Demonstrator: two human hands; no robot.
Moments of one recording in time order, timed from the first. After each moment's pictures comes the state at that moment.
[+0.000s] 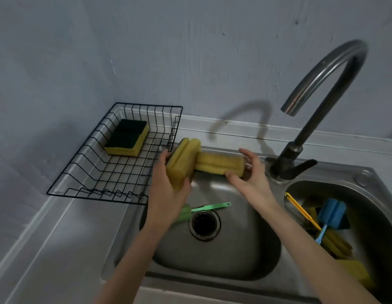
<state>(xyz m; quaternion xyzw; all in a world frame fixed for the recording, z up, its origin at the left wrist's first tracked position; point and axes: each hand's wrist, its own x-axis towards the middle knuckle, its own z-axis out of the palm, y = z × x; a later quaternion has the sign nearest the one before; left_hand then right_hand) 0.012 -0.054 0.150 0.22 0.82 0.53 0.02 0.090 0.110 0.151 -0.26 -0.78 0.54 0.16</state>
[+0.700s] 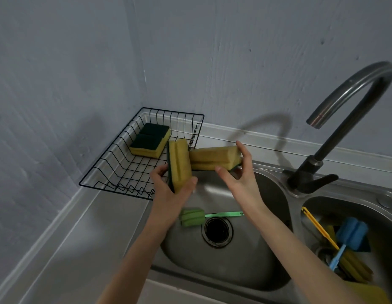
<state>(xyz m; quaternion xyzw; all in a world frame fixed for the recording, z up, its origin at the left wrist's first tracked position) 0.018 -0.090 0.170 0.09 0.72 0.67 0.13 0.061 0.054 0.170 -0.16 -0.73 0.64 0.18</state>
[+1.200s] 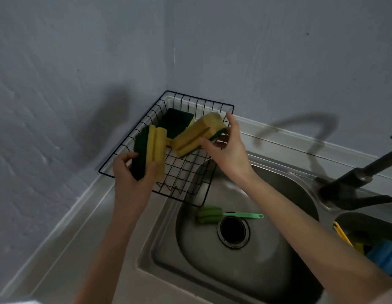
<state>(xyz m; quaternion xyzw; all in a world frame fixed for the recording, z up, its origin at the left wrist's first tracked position) -0.043 -0.159 0.156 -0.01 0.78 0.63 -0.03 -0.040 0.016 0.180 -0.13 -0.81 0.56 0.12</state>
